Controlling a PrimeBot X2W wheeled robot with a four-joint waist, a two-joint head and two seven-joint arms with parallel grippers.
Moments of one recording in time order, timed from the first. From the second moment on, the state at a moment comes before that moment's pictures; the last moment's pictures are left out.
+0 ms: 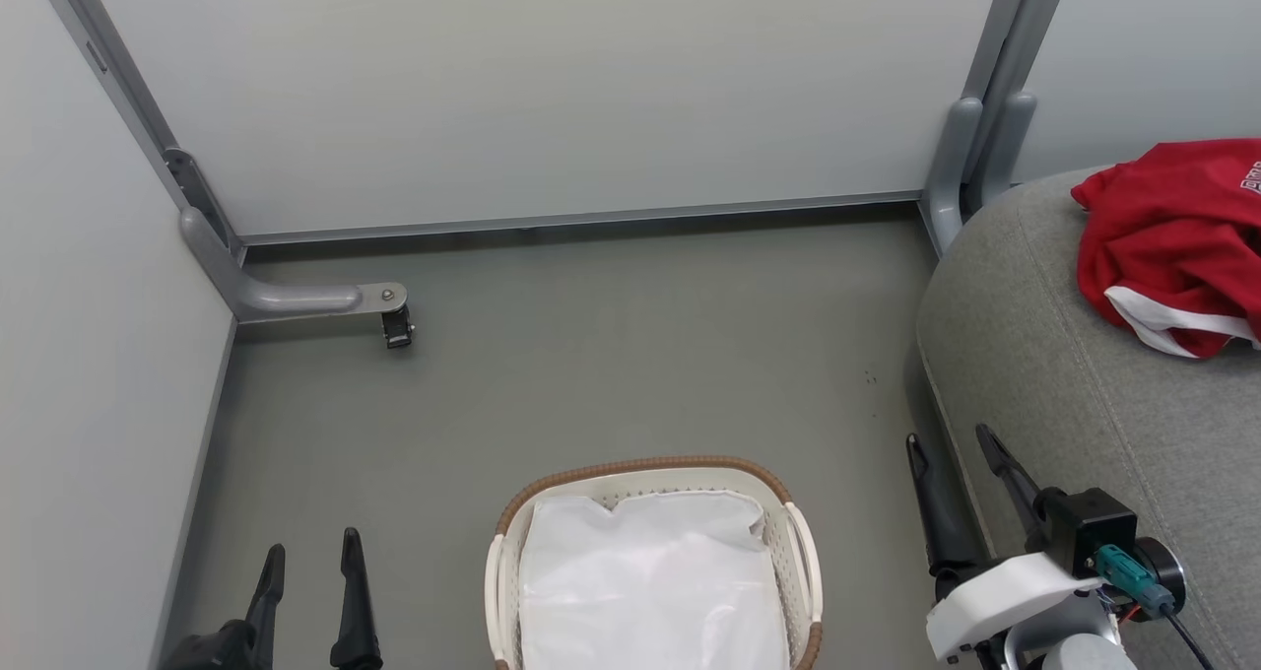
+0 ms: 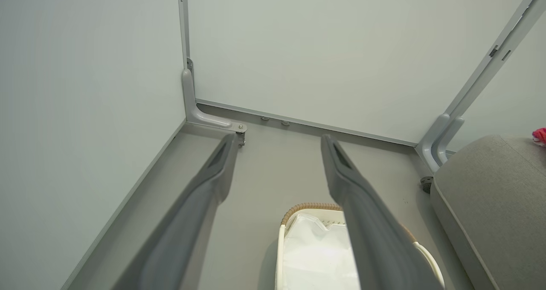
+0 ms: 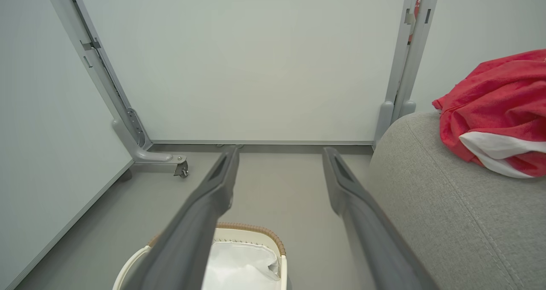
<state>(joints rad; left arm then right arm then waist) 0.13 0.11 -0.11 0.19 -0.39 0.00 -0.26 -0.05 -0.05 0.07 0.26 0.18 0.13 -0.26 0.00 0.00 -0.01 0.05</state>
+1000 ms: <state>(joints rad) 0.11 0.09 -0.06 0.25 -0.67 -0.03 -0.17 -0.03 -0.04 0.04 0.30 0.51 0.13 -0.17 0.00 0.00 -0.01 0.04</state>
